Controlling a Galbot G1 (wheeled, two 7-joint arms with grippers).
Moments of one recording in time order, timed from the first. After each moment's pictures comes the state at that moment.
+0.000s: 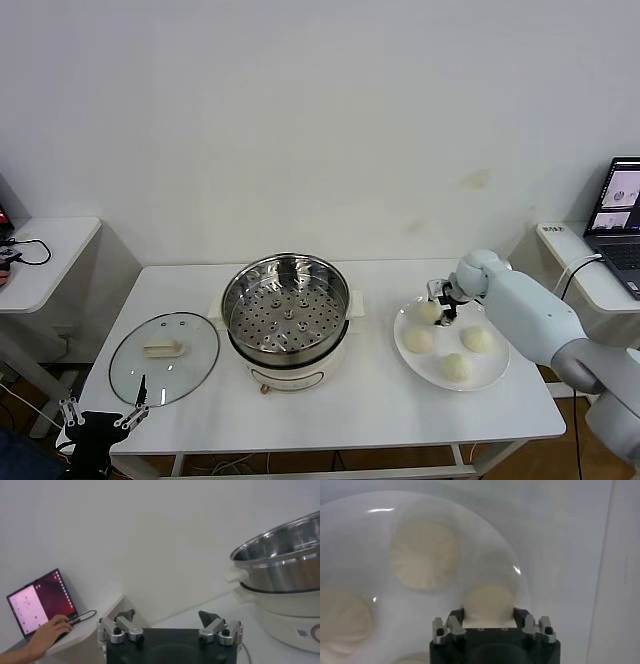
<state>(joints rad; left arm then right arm) 1.86 -1.29 -0.84 -2.15 0.04 -0.04 -0.11 -0.05 1.01 -0.63 0.79 -0.40 -0.03 -0.95</state>
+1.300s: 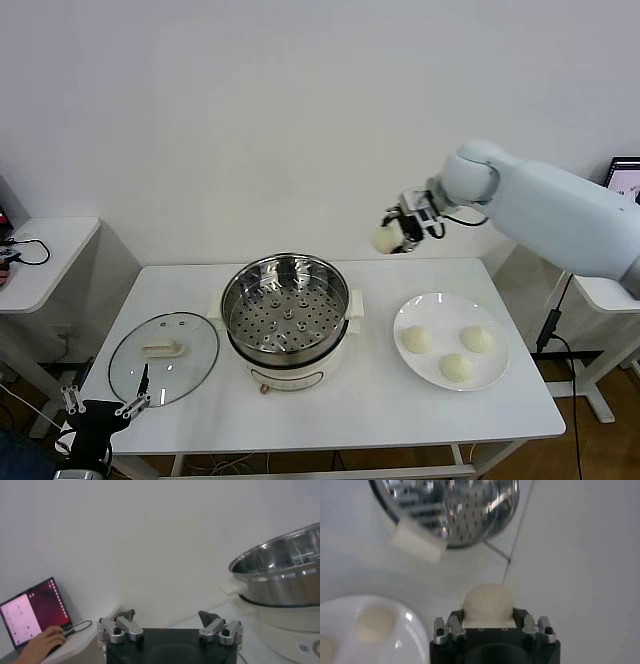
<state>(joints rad) 1.82 -1.23 -0.84 -2.15 0.00 -0.04 -0.10 0.58 0.98 -1.17 1.24 0.17 -0.08 -0.95</state>
